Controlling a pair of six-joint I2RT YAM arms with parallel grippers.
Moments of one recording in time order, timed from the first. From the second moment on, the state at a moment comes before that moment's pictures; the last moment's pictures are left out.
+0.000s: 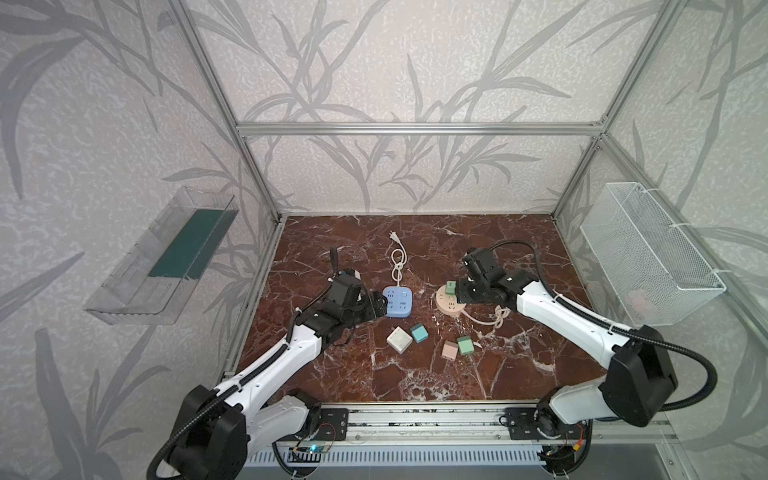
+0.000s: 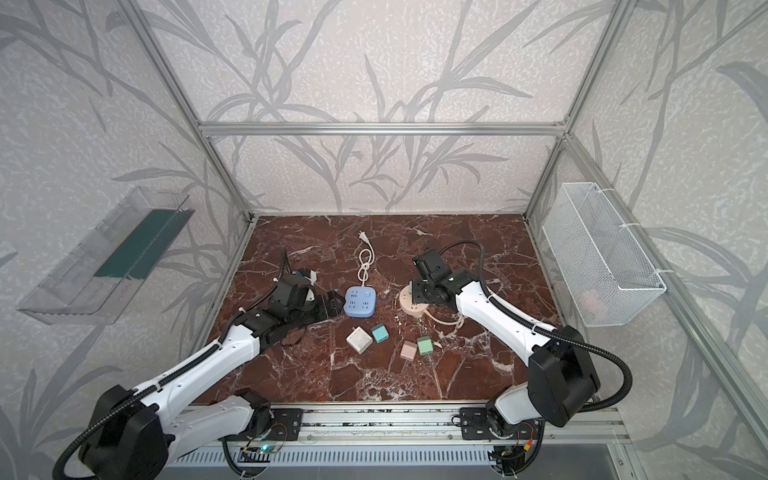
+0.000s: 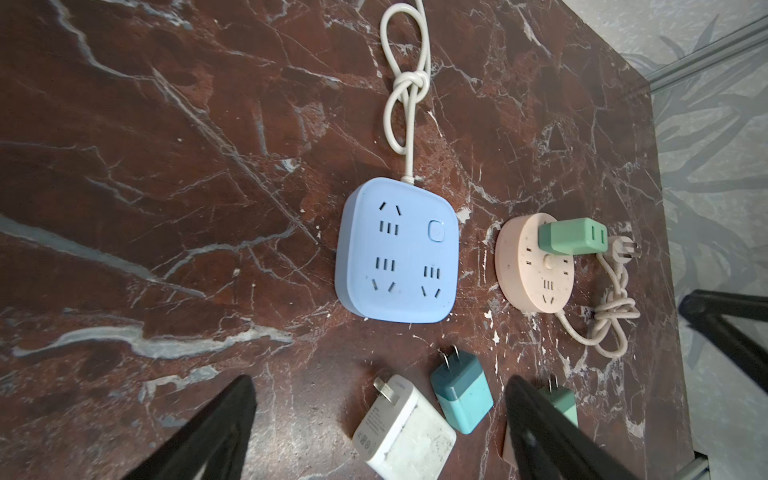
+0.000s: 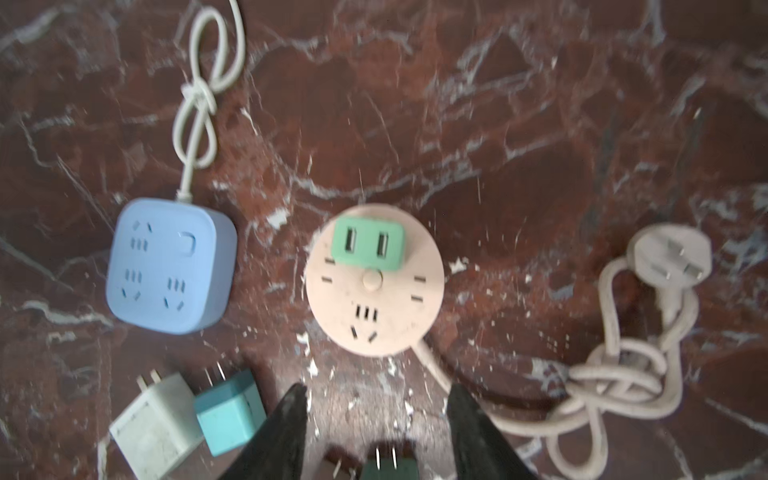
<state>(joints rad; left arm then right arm) -0.48 1.10 0.66 -0.34 0.07 -0.71 0.59 1.43 1.05 -0.68 0.09 0.51</state>
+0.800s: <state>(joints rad) -0.66 1.23 0.71 -0.26 0.13 -0.74 0.71 1.24 0.70 -0.68 -0.05 0.54</state>
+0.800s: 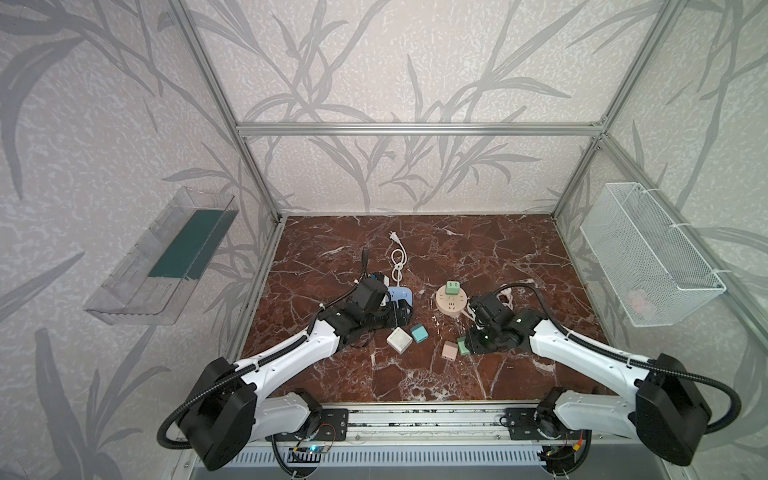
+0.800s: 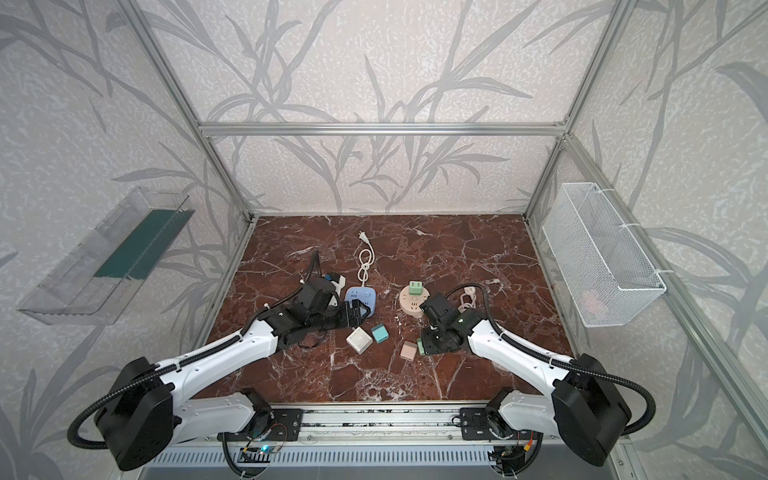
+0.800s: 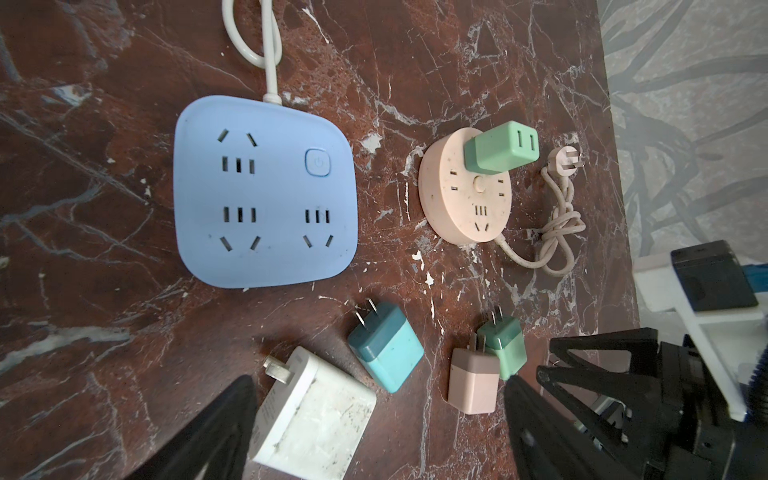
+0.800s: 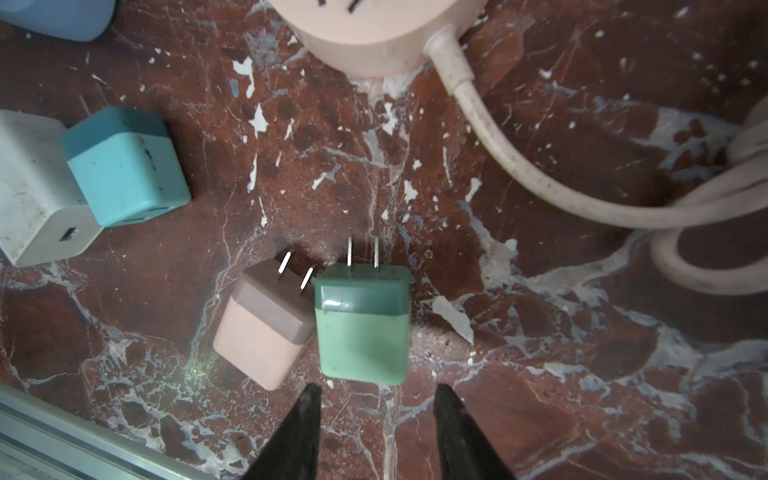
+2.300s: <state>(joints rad) -0.66 1.23 0.71 -0.24 0.14 -0.76 0.75 1.43 0.79 -0.67 0.01 0.46</state>
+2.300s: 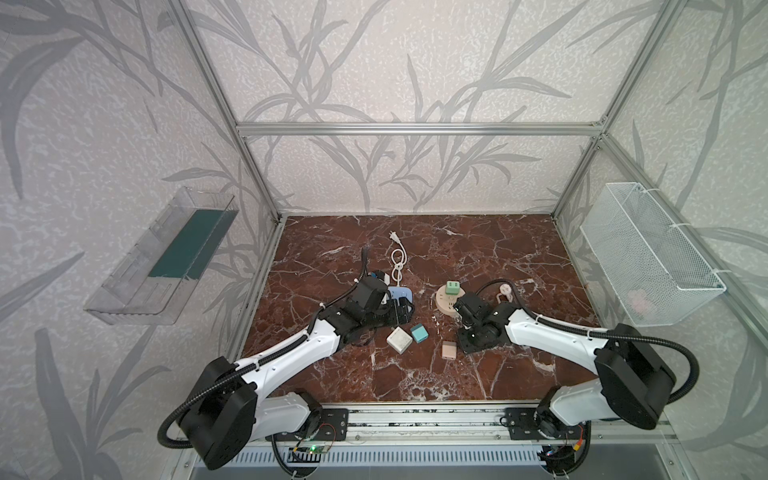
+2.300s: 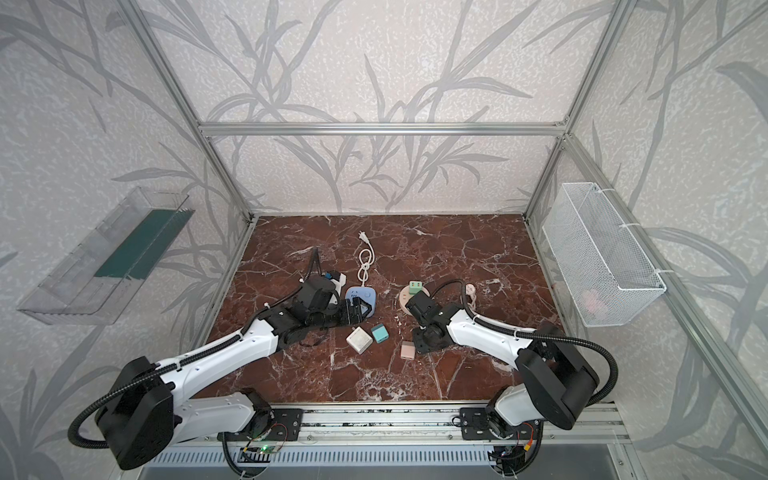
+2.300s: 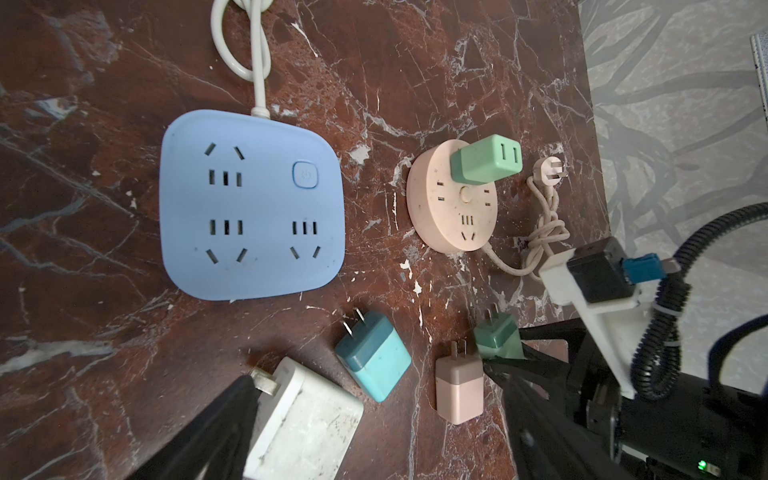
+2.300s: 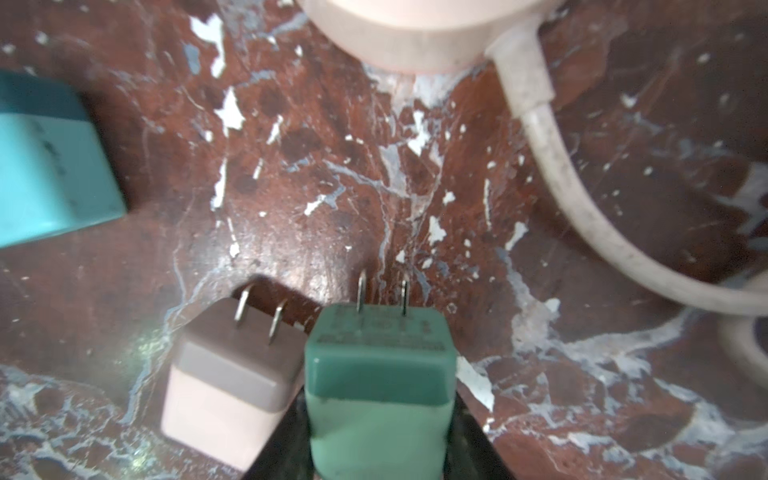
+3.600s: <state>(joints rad) -0.71 1.30 0.68 0.16 0.56 -0.99 0.83 1.27 1.01 -0.67 -0.16 0.27</state>
